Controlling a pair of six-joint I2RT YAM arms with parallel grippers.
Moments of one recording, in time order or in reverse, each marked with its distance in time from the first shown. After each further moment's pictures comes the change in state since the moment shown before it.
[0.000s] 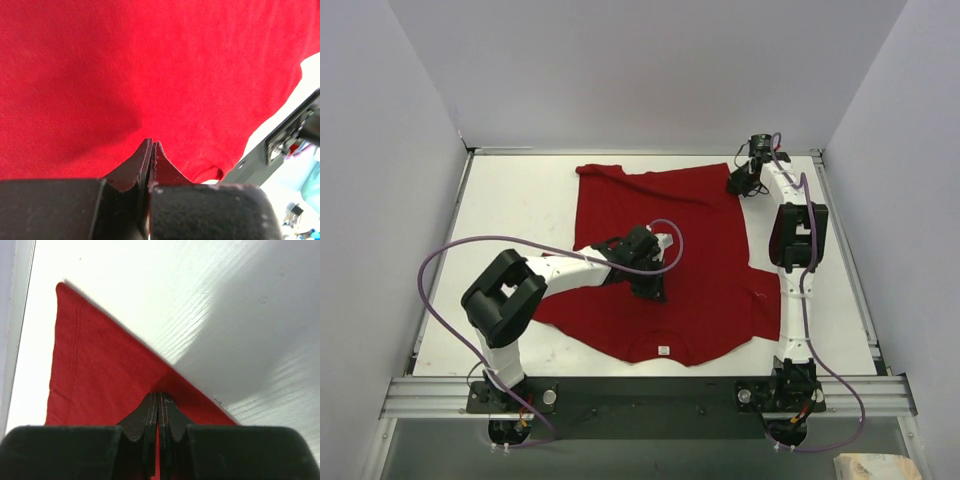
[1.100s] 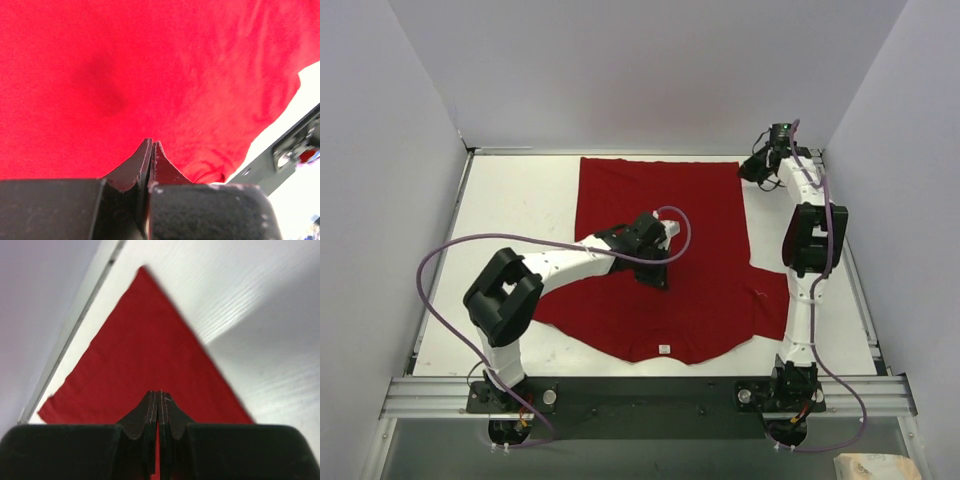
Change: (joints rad) left arm -0.022 0.030 0.148 -0.164 -0.079 0.092; right arm -0.062 -0.088 -0.063 0.111 -0.101 -0.066
